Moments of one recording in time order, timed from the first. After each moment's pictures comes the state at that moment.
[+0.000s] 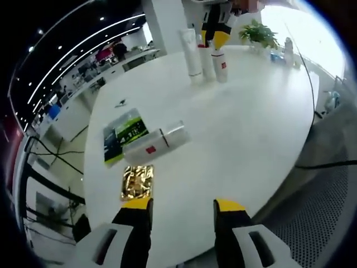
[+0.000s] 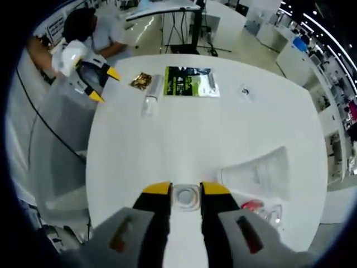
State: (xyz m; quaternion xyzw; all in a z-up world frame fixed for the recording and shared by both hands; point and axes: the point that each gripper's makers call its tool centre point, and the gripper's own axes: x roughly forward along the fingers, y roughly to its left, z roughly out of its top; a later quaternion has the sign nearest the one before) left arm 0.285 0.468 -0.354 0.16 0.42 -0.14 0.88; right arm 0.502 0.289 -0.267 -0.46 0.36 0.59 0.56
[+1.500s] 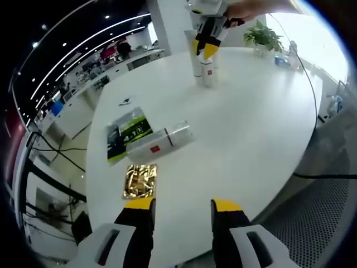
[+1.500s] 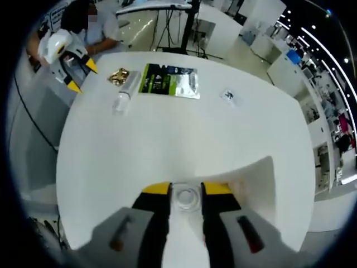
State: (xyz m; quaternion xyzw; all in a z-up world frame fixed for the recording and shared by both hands) left arm 0.285 0.472 -0.354 0.15 0.42 -0.13 0.88; right arm 0.544 0.308 -0.286 -0.49 0.30 0.58 0.58
